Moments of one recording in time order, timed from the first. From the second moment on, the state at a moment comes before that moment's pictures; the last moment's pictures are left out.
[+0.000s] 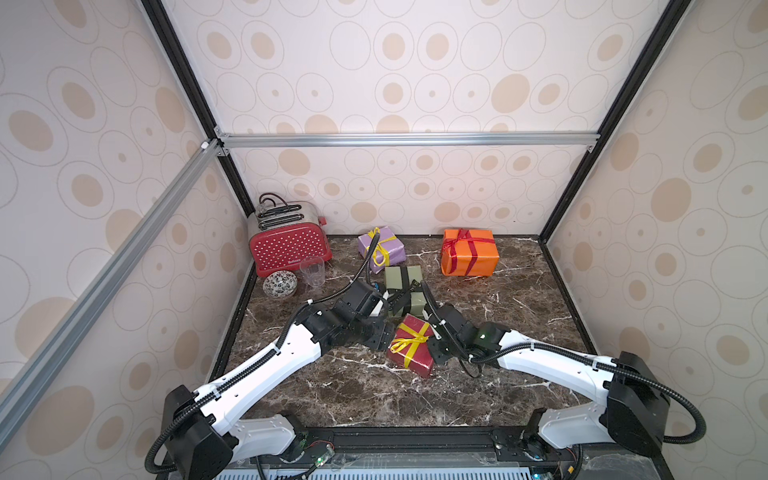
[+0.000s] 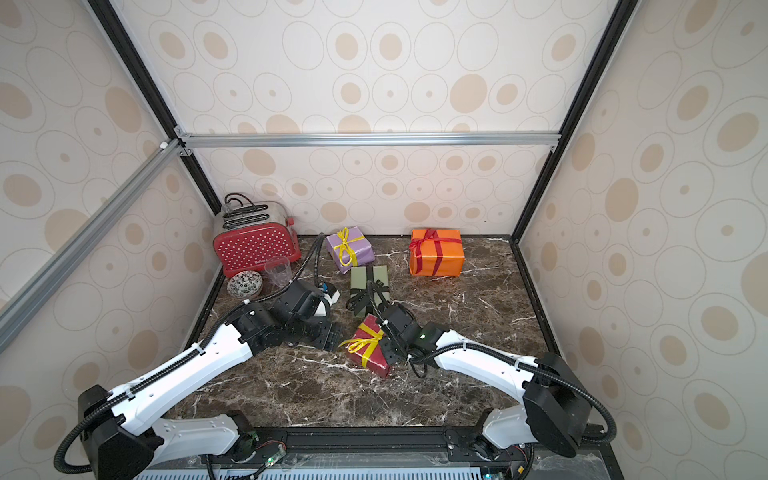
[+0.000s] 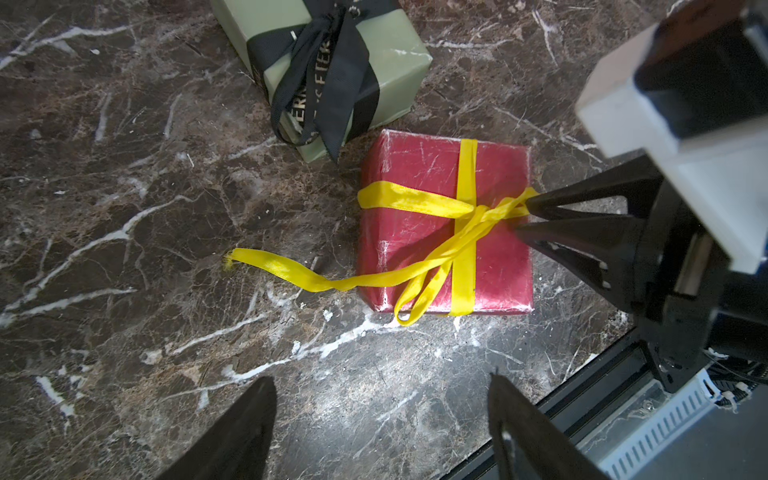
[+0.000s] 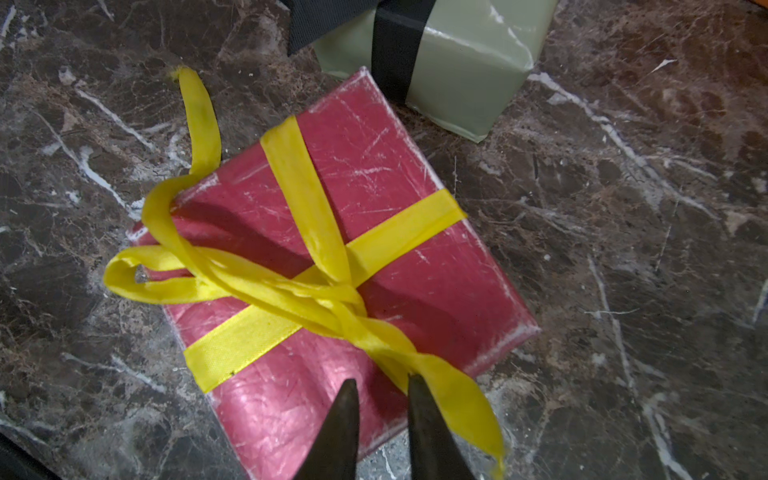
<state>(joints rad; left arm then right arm) -0.74 1.22 1.10 -0.86 0.01 -0.33 0.88 1.38 0.89 -0.53 0.16 0.36</state>
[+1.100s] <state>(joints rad) -0.74 1.21 1.09 -0.86 -0.03 -0.34 0.87 1.41 0.89 -0.54 0.21 0.32</state>
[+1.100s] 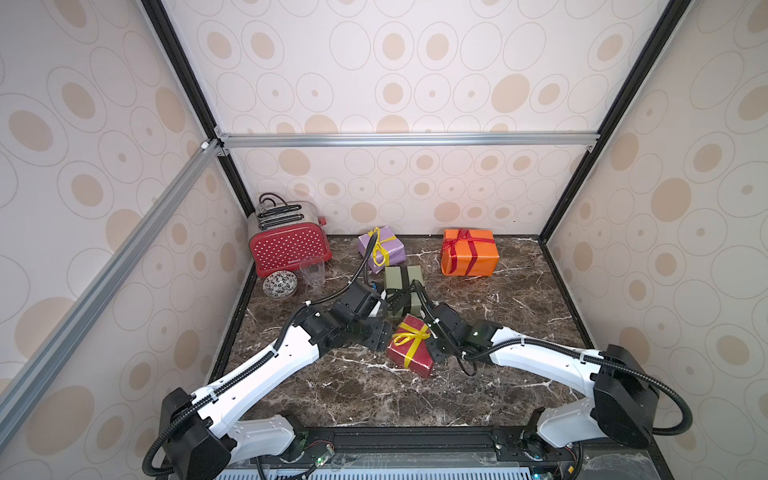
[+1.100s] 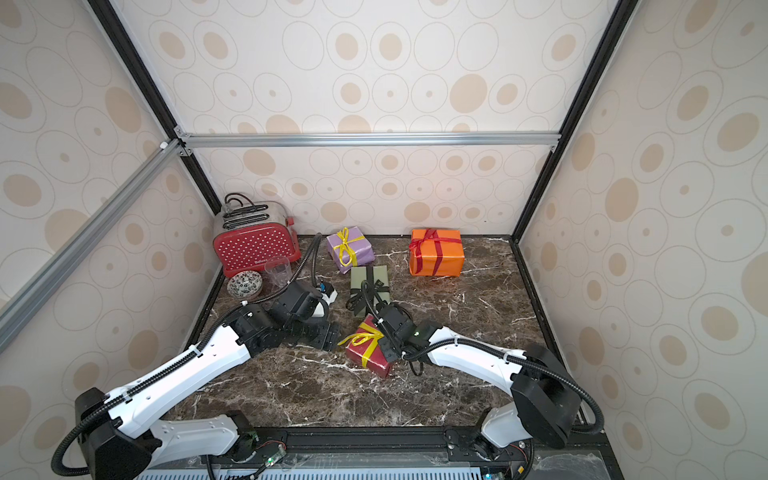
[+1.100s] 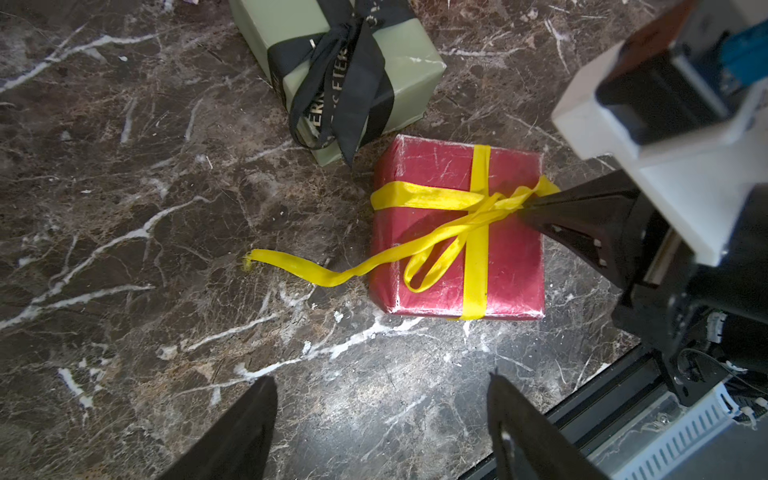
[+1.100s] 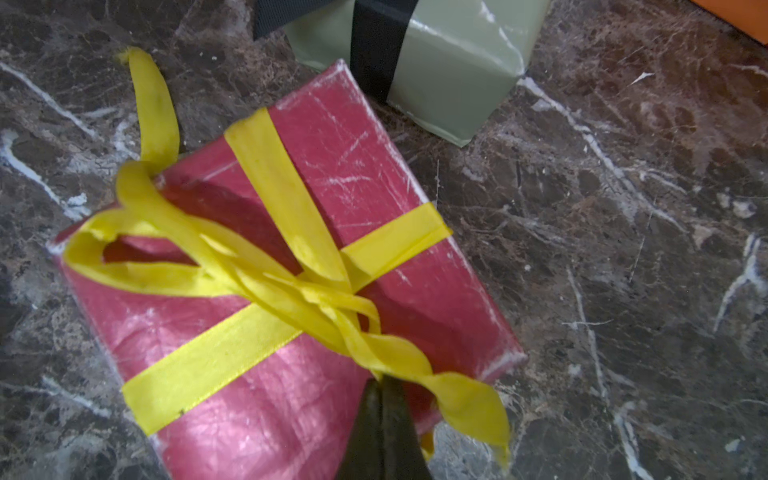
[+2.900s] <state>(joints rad) -0.77 1.68 1.18 -0.49 0.16 -0.81 0.87 1.30 0.60 -0.55 0.16 0.56</state>
